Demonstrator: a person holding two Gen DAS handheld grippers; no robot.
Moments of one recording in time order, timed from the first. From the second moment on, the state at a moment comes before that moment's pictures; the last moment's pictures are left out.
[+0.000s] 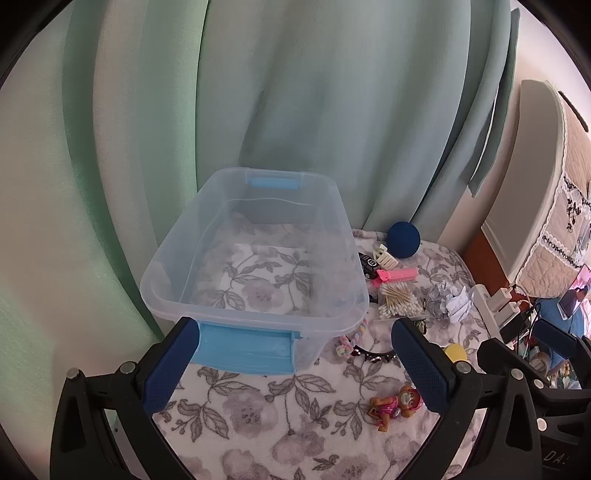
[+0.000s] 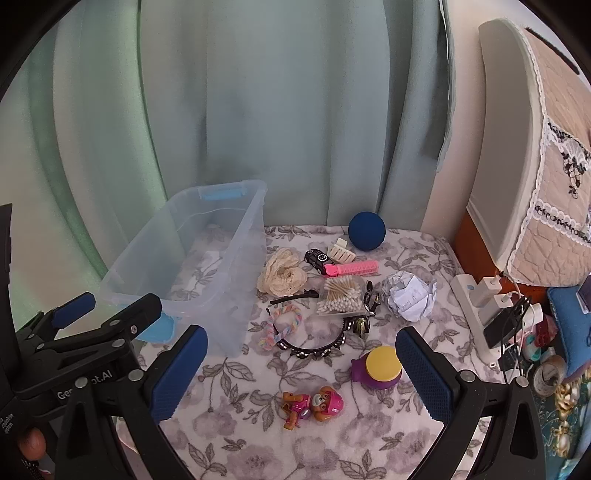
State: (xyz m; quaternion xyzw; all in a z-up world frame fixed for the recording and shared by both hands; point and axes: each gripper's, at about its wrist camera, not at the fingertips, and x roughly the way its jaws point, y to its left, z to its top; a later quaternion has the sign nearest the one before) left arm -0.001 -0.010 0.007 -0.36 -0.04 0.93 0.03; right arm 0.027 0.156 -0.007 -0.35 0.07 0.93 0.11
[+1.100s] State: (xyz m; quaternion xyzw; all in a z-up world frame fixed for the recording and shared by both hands) left arm 0.000 0.064 -0.023 -0.39 0.00 0.91 0.10; right arm 0.059 0.229 -0.054 -0.37 0.15 0.91 0.10
